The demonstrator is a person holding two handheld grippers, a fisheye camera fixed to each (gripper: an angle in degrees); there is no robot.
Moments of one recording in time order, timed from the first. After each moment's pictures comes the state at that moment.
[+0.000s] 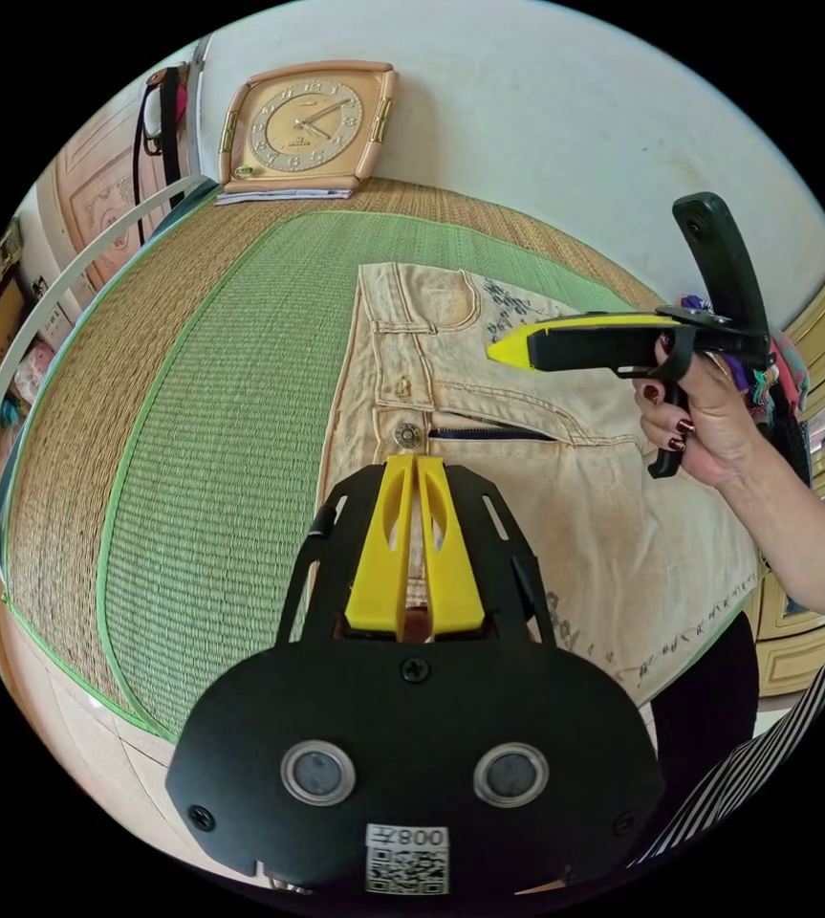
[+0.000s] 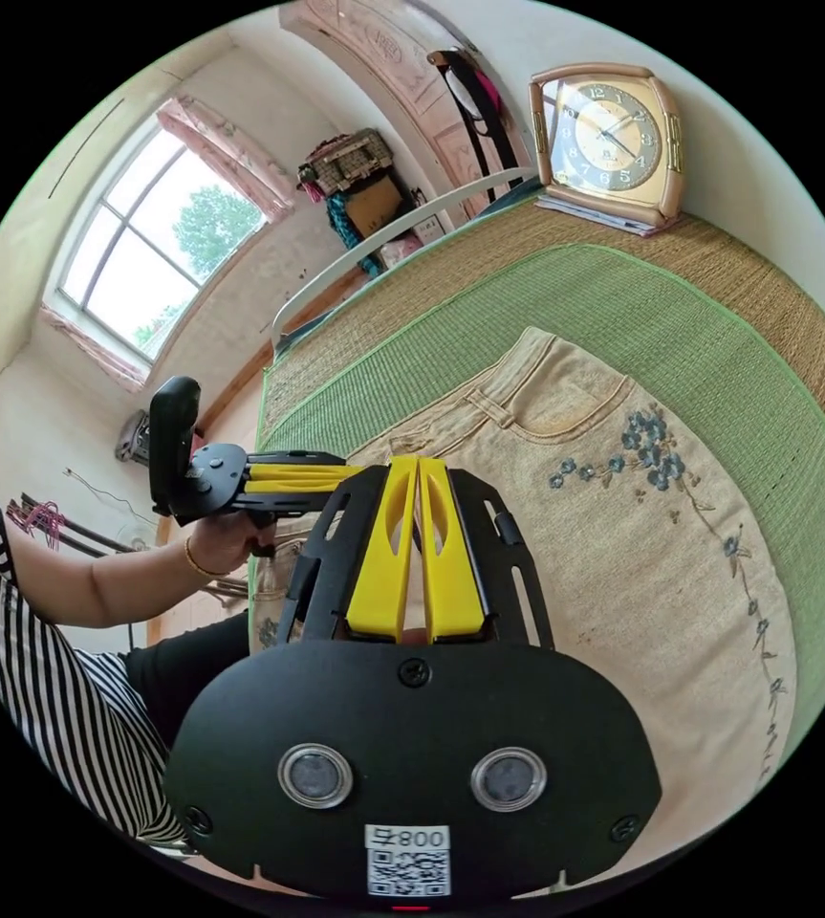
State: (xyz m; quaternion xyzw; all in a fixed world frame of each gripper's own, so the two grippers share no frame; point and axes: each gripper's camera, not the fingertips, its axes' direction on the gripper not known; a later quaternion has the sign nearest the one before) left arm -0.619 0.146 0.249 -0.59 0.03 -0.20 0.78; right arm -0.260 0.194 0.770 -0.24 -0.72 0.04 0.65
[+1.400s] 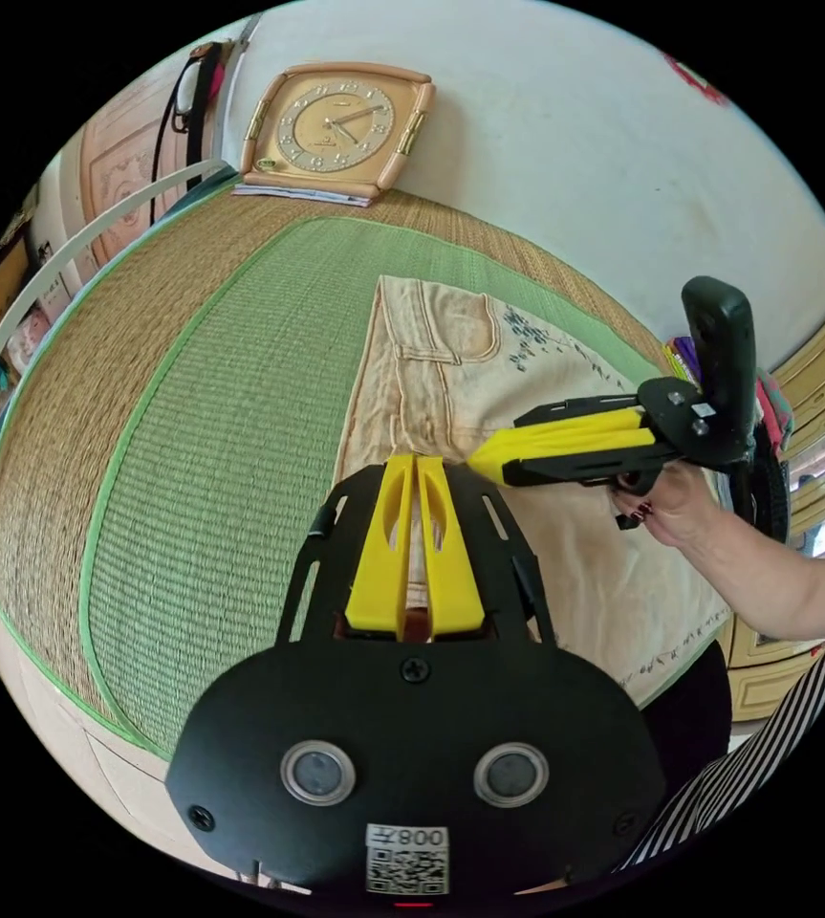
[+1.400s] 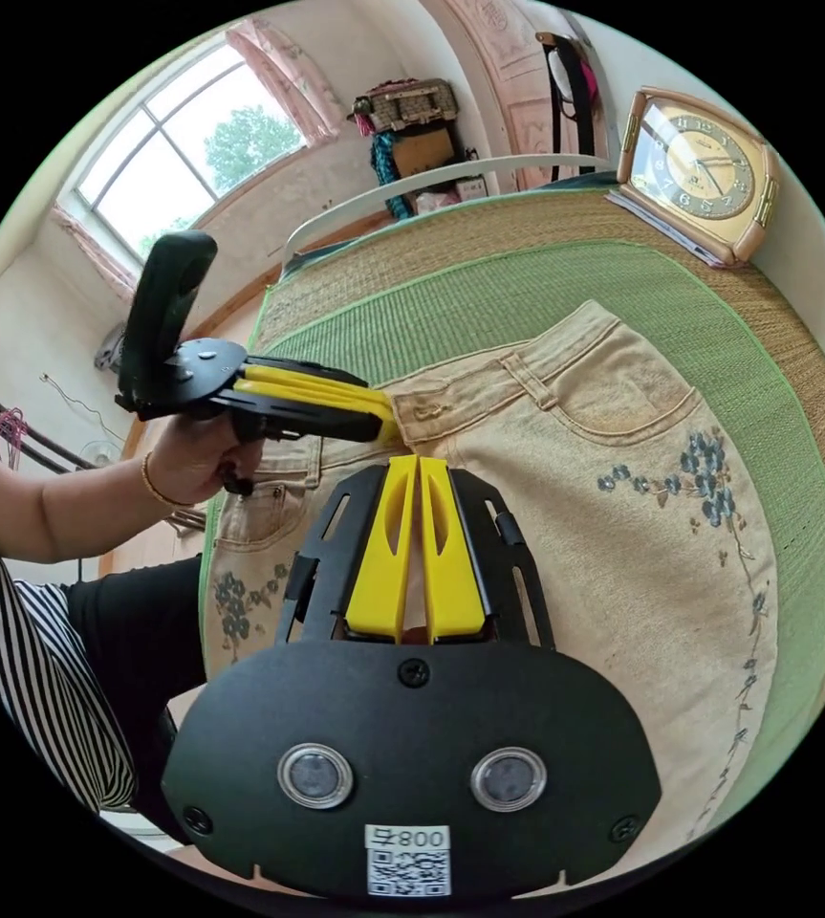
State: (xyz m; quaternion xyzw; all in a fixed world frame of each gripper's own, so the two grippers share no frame) left arm -0.660 0.102 0.247 -0.55 0.02 -0.26 0.79; right arm -0.278 0.240 0.775 -0.22 -0.71 -0.07 0.67
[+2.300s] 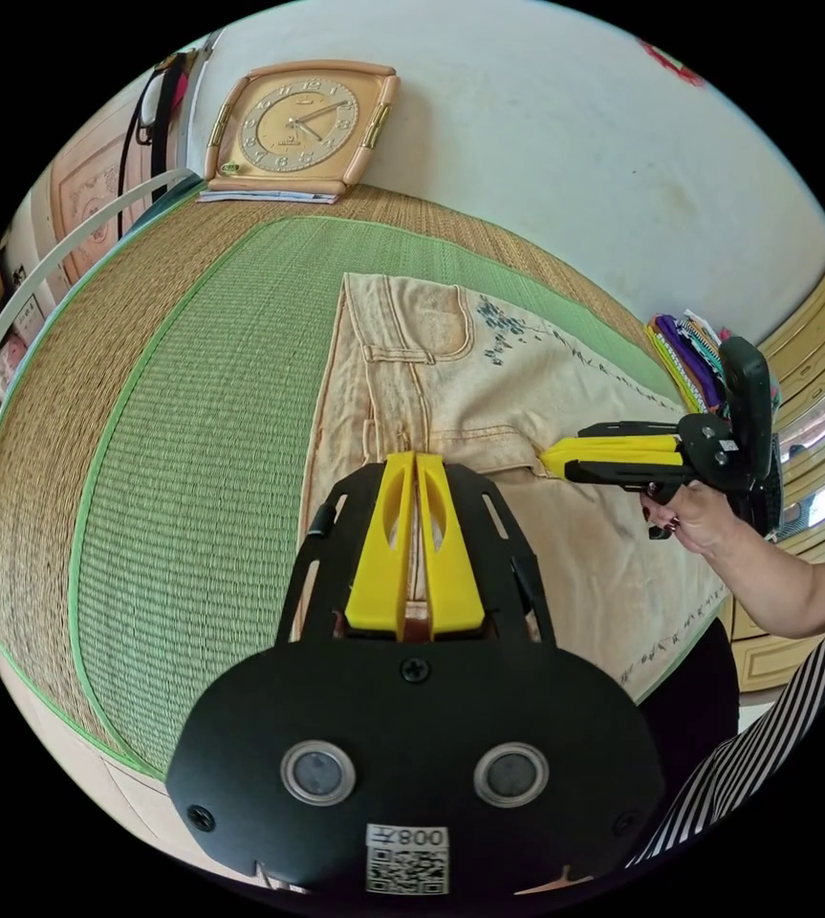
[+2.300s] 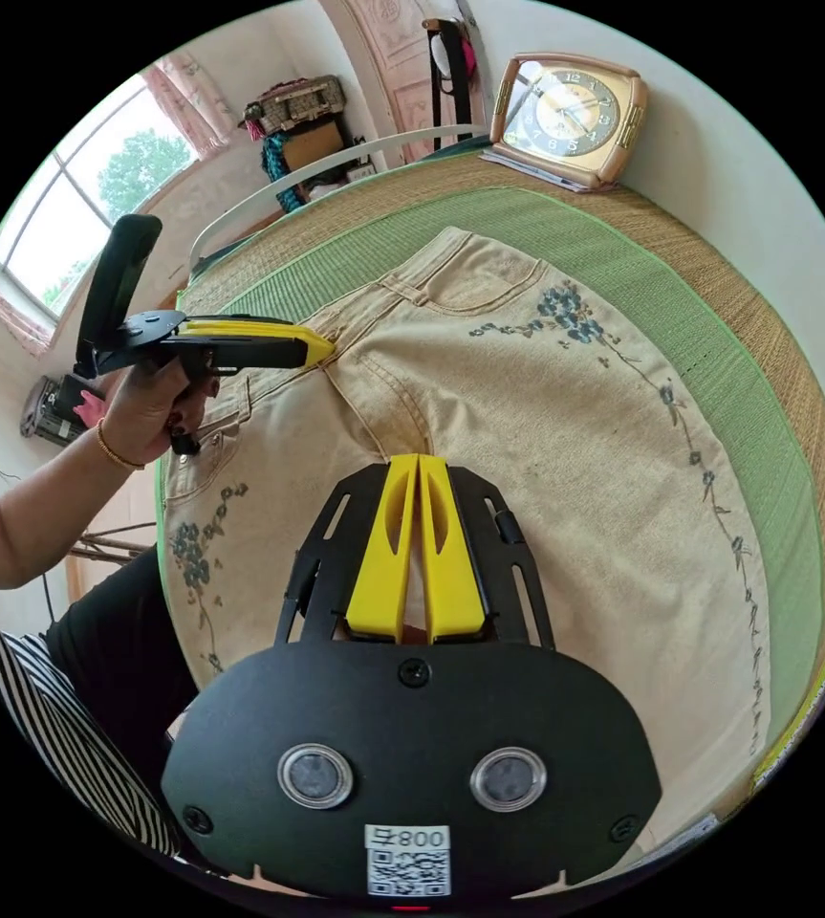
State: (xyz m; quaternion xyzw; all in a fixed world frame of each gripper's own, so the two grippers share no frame) left arm -0.664 0.089 0.290 -0.58 0.07 -0.23 0.78; right arm -0.188 0.279 0.781 -0.29 -0.59 -0.02 0.75
